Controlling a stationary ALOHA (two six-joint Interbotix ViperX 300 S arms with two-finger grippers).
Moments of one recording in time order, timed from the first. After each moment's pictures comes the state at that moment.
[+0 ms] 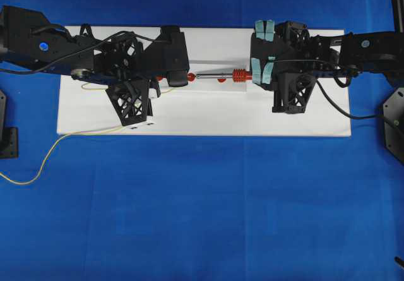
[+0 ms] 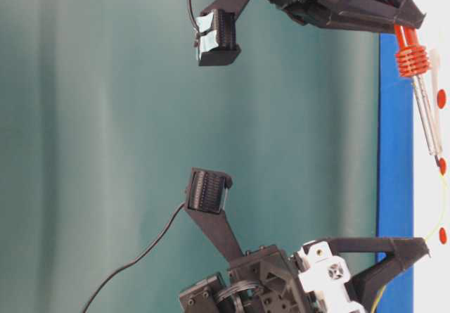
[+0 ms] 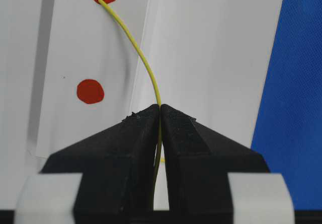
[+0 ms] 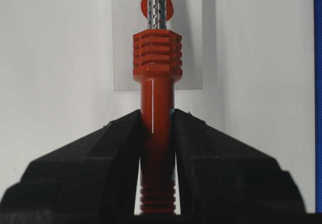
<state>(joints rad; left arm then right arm) 0.12 0.01 0.56 0.00 0.46 -0.05 -0.23 -0.13 0.79 -0.02 0.28 -0.03</state>
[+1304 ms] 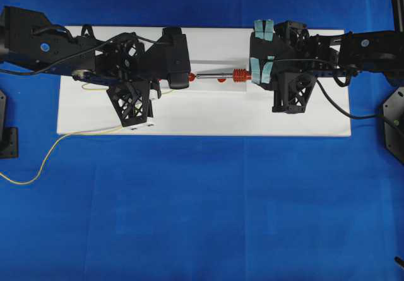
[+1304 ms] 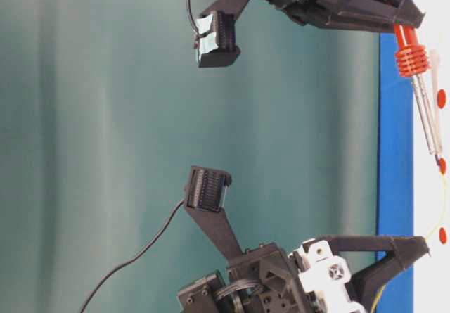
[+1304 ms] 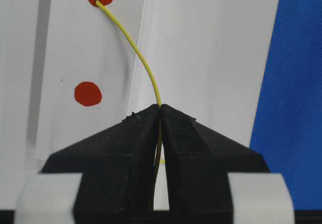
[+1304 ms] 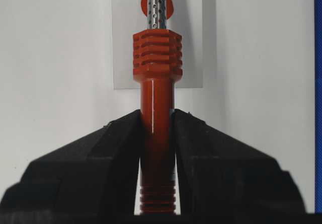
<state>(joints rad) 0.11 0.01 0.55 0.00 0.47 -0.04 -0.23 -0.13 0.79 -0.02 0.30 -0.03</state>
